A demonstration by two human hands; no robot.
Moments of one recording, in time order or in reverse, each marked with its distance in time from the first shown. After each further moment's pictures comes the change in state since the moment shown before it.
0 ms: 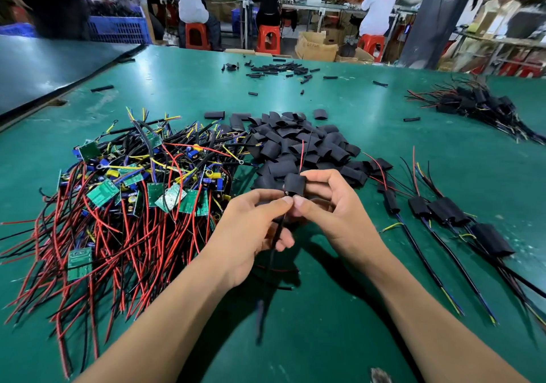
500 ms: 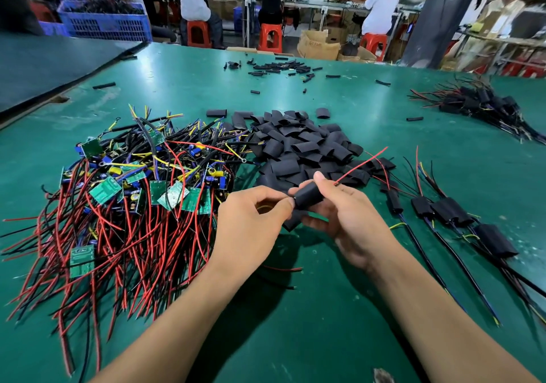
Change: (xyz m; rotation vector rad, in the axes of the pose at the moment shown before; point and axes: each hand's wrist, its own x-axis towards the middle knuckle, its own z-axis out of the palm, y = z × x) left_hand -0.002 -0.005 -0.003 0.539 0.255 0.354; right_hand 0.009 -0.010 0.004 0.286 0.047 0.308
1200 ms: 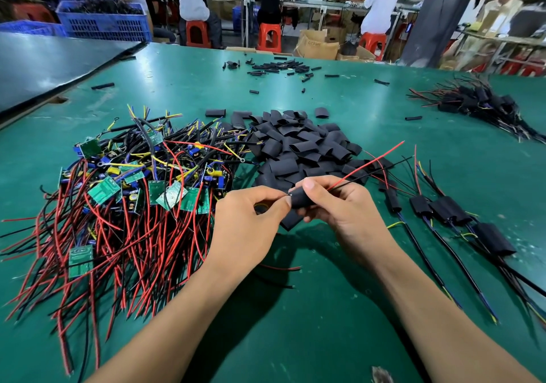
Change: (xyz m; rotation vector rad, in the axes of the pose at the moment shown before) left_hand -0.001 0.003 -0.004 0.084 0.018 0.051; right_hand -0.002 0.001 -0.003 -0.031 -0.039 -0.213
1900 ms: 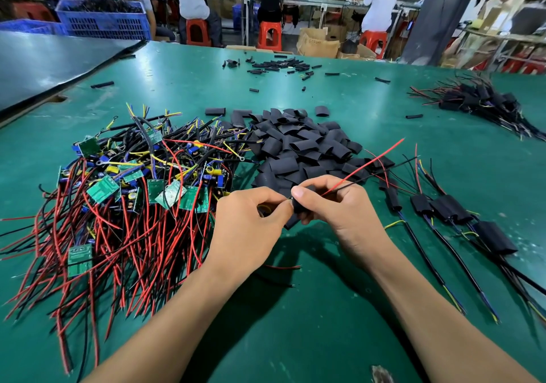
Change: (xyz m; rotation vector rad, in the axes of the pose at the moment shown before) left_hand -0.004 0.004 0.001 0.067 -0.004 0.059; right_hand -0.005 -0.004 0.001 -0.128 -0.006 -0.033
